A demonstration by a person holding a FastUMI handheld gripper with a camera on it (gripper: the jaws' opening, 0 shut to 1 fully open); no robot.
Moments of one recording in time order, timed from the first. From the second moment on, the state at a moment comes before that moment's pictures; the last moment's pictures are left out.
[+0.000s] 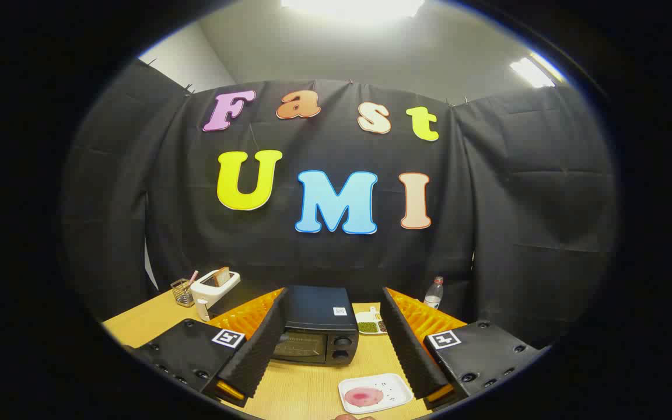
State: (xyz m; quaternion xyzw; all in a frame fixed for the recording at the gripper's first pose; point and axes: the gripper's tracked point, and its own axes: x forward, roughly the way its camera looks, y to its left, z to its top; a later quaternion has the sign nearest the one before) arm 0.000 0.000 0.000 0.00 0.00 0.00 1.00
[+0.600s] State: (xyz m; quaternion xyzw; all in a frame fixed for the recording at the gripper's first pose) arm -0.004 0.004 -0.006 0.00 0.01 0.00 1.00
